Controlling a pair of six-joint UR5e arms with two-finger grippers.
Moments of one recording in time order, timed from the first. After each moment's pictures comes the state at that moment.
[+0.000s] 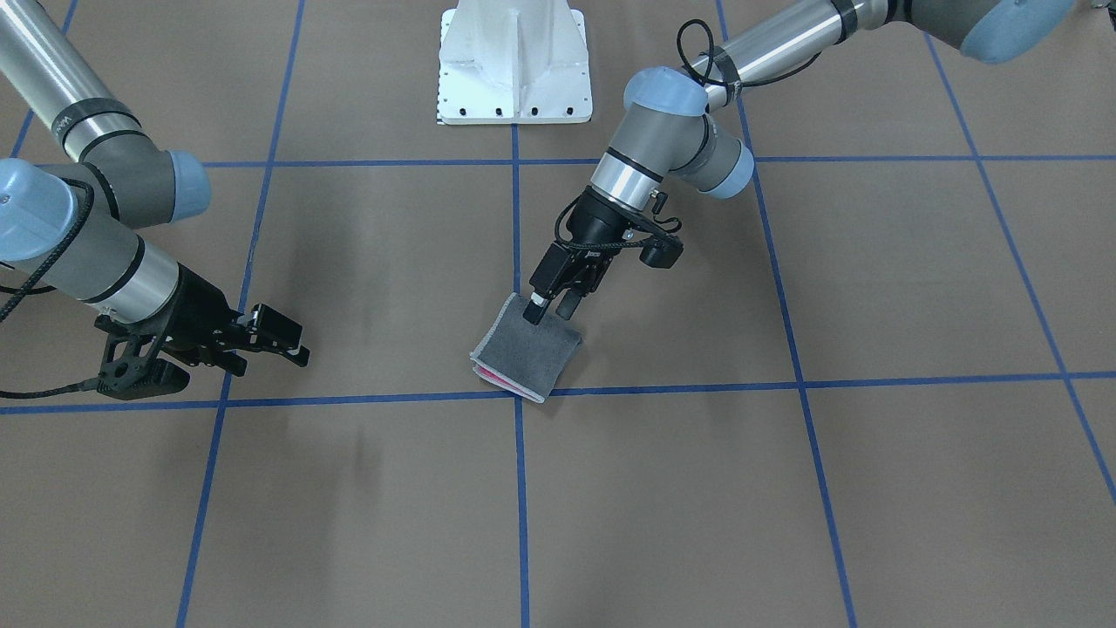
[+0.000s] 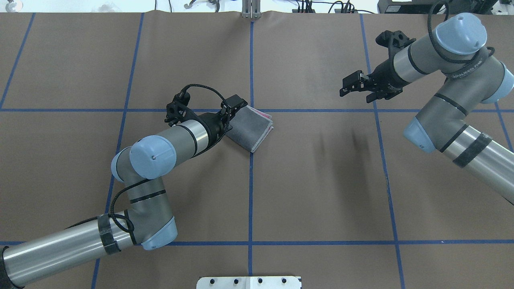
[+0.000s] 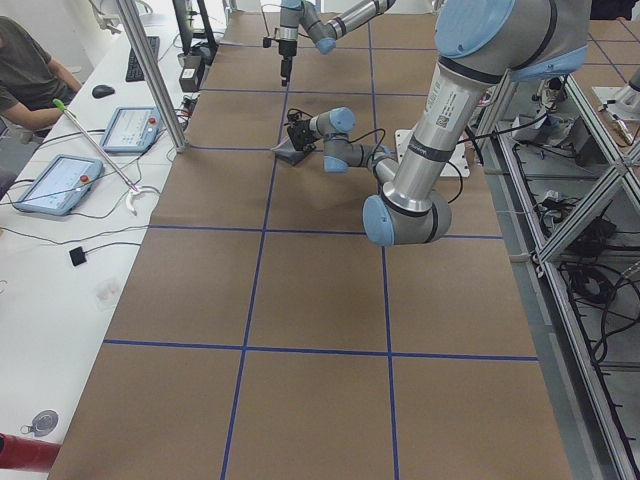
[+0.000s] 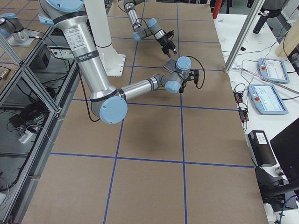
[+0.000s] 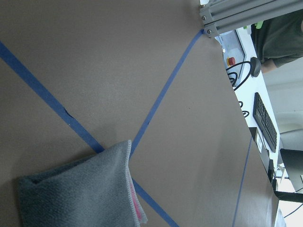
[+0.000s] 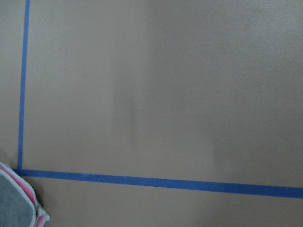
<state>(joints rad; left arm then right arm) -0.44 -2.18 -1.39 -2.63 -1.31 -2.05 0.93 -1.16 1.47 -0.90 2.28 1.13</state>
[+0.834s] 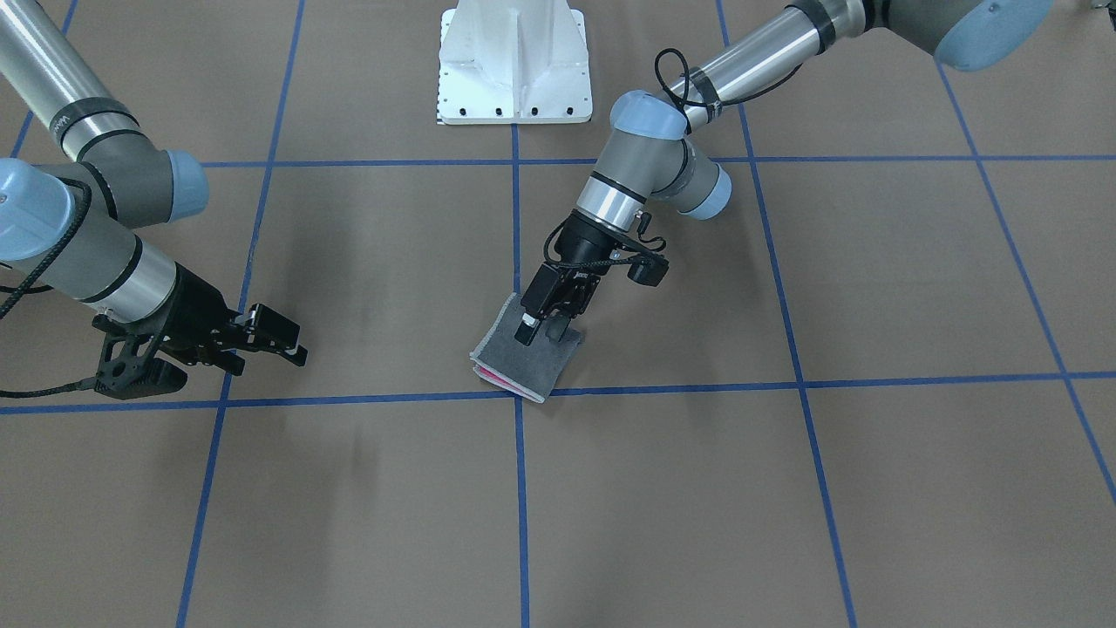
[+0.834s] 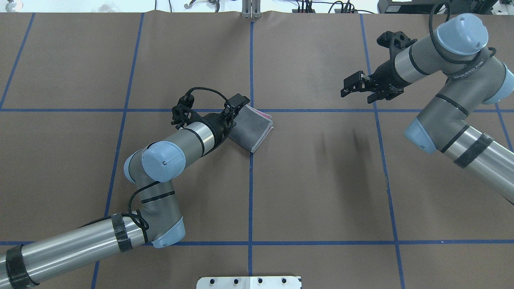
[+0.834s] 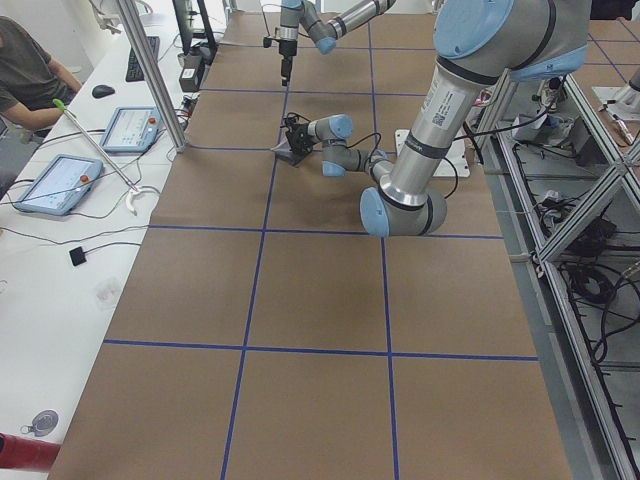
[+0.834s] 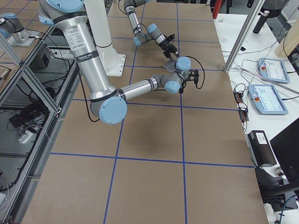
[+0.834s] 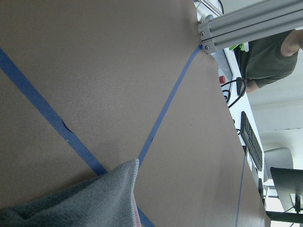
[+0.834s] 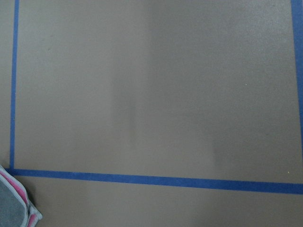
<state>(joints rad) -0.43 -2.25 -1.25 -2.72 -1.23 -2.05 0.93 -1.16 1.47 -0.90 2.28 1.13</state>
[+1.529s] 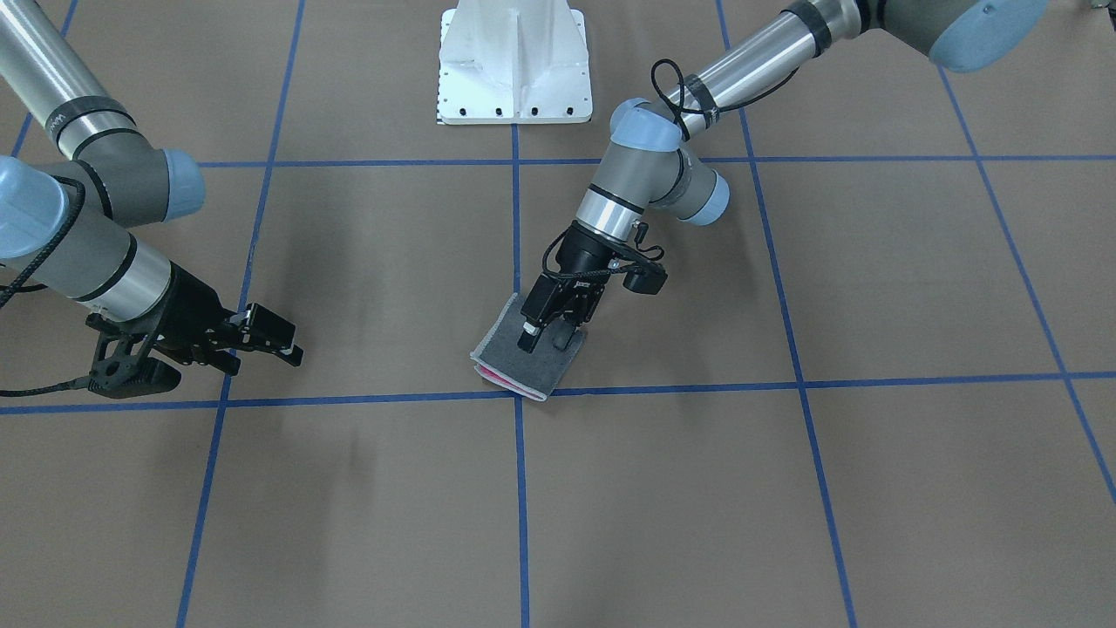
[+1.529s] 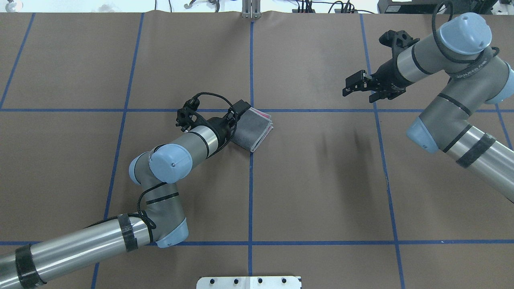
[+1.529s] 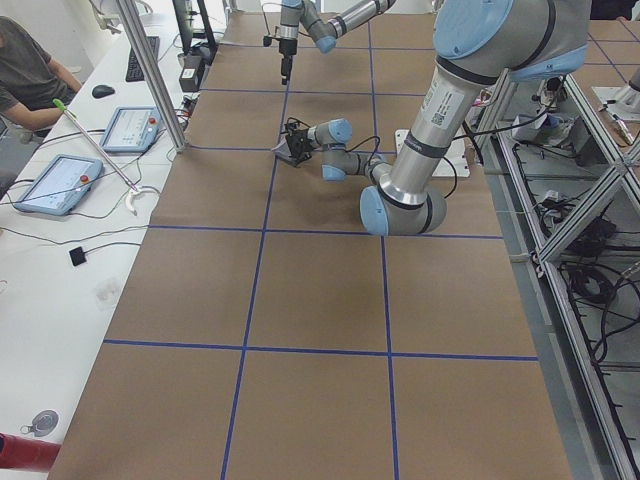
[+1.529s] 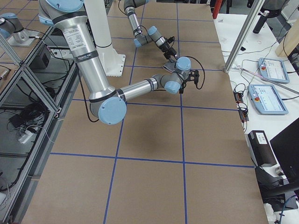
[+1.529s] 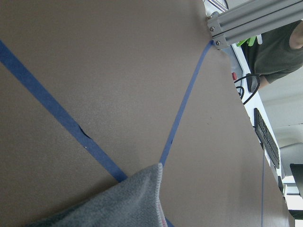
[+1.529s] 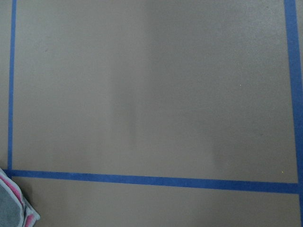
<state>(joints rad) -0.43 -2.25 -1.22 -2.72 -1.24 -1.98 0.94 -1.17 1.48 -0.90 2.28 1.13</state>
